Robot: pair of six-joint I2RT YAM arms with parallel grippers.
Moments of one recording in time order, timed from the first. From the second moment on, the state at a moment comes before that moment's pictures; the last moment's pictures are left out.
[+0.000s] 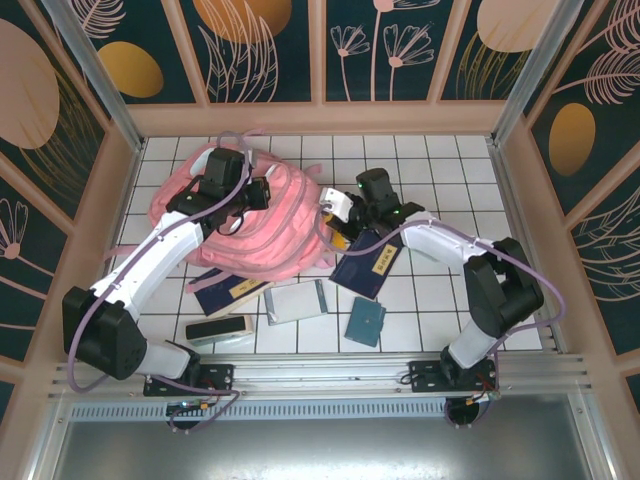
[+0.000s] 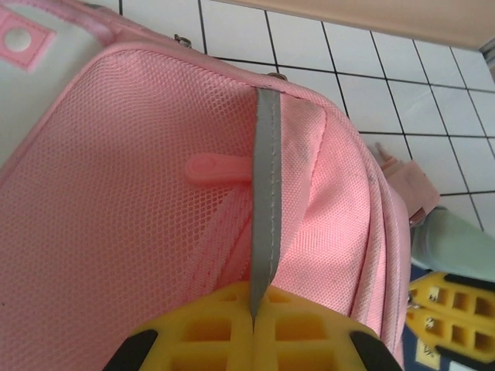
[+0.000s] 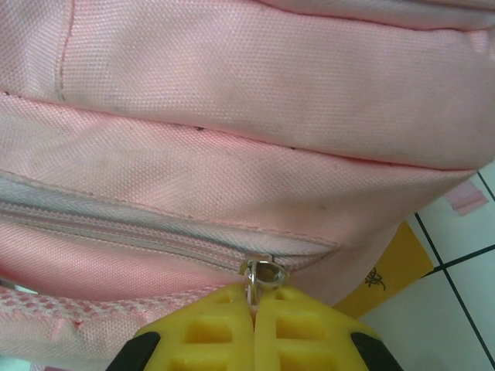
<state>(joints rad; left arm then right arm) -0.42 1.42 1.22 -0.49 0.07 -0.48 0.58 1.63 1.08 -0.16 -0.39 -0.65</state>
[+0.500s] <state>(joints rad) -0.39 1.44 1.22 -0.45 0.08 -0.60 0.75 1.56 1.08 -0.23 -0.23 -0.59</state>
